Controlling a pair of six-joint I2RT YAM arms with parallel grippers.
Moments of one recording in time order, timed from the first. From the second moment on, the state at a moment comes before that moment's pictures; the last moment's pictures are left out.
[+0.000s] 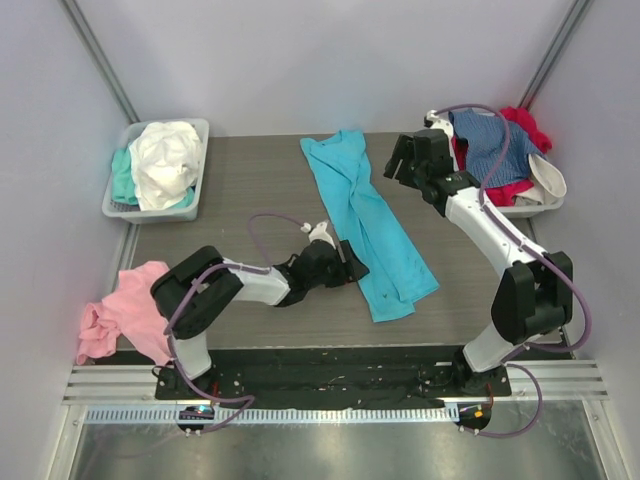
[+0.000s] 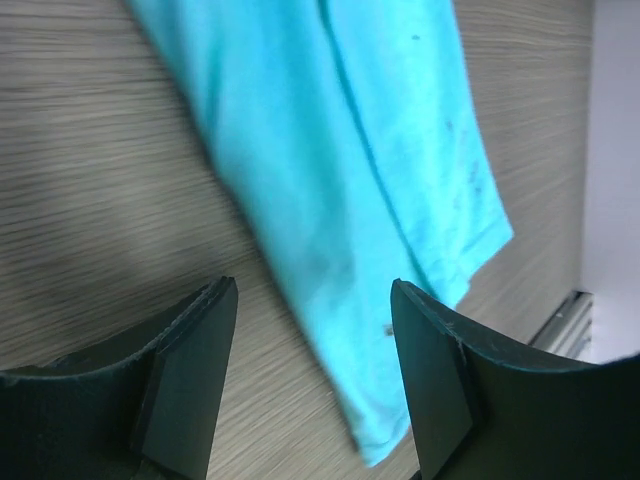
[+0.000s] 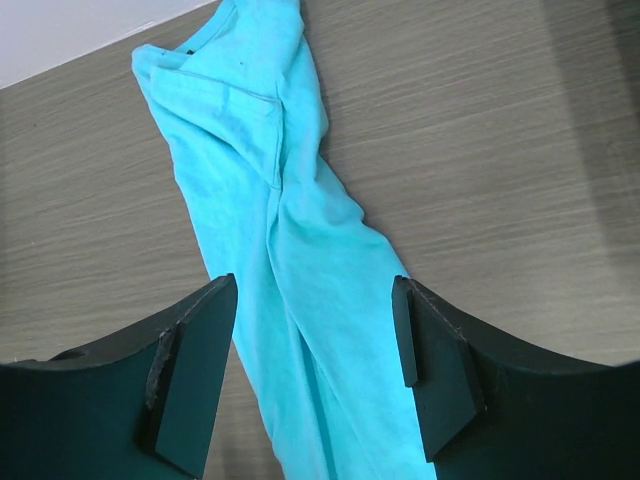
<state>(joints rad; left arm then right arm) -0.88 1.79 0.78 0.45 -0.07 -0.98 0.30 1.61 1.36 -0.28 0.19 0.49</state>
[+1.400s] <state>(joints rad) -0.92 1.32 0.65 -0.22 -0.39 -0.97 0.30 1.63 1.24 -0.32 0.18 0.50</state>
